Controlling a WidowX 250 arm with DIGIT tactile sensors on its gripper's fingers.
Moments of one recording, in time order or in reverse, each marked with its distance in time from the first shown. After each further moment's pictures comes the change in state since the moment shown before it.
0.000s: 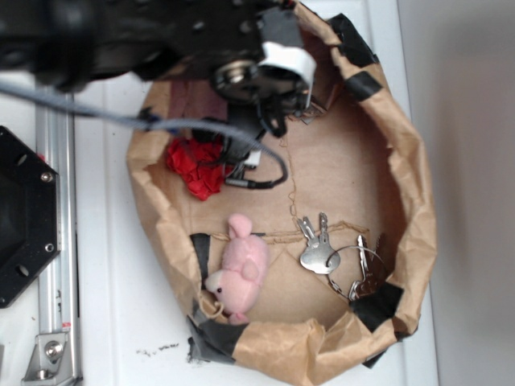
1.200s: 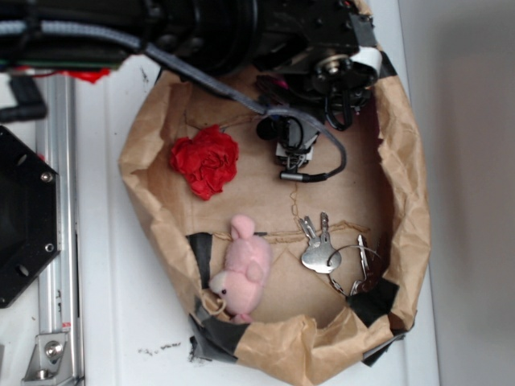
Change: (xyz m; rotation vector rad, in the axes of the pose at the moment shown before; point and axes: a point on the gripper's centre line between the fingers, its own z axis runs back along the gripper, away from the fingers) arm 0.047 -0.009 -0.042 -0.054 0.011 -0.019
